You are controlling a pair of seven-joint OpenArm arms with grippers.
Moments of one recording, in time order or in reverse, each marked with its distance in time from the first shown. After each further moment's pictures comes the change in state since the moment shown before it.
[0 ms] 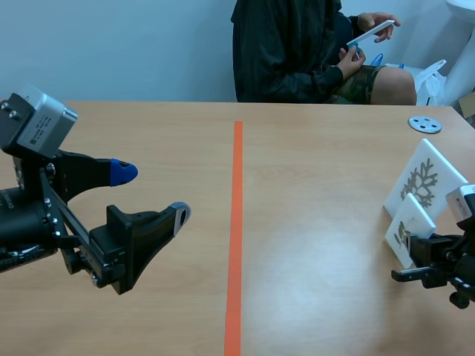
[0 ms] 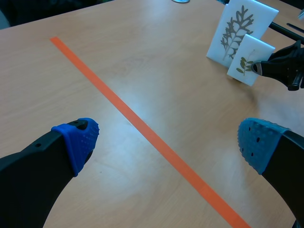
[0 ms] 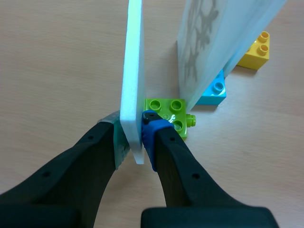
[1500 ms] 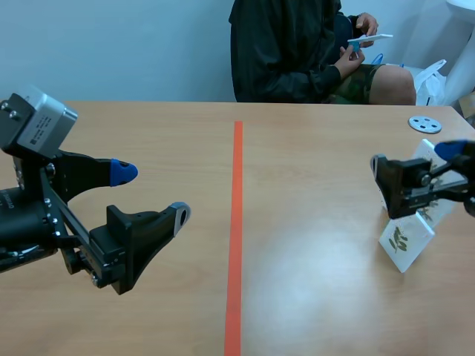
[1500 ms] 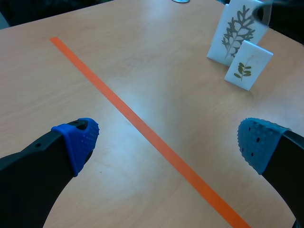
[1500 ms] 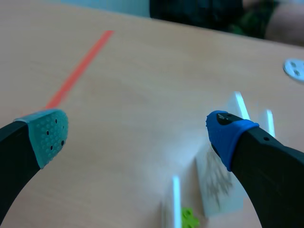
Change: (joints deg) left arm 0.0 0.0 0.0 0.0 0.0 0.0 0.0; right arm -3.0 -0.8 2.9 27.3 8.7 5.5 -8.7
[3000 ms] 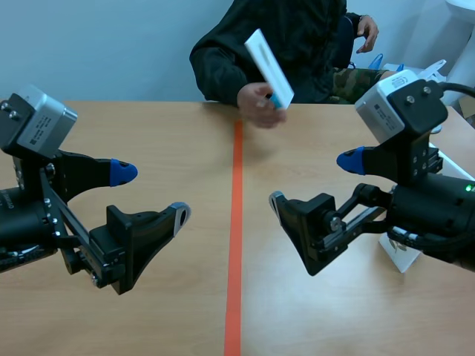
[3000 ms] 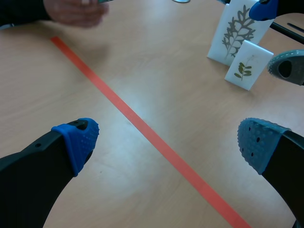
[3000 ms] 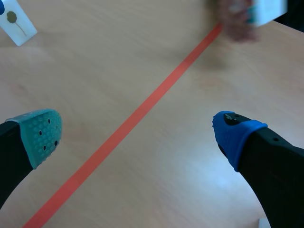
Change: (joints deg) left arm 0.0 0.0 0.0 0.0 0.0 0.0 0.0; right arm -7.4 5.7 -19.0 15.8 1.1 -4.6 -9.4
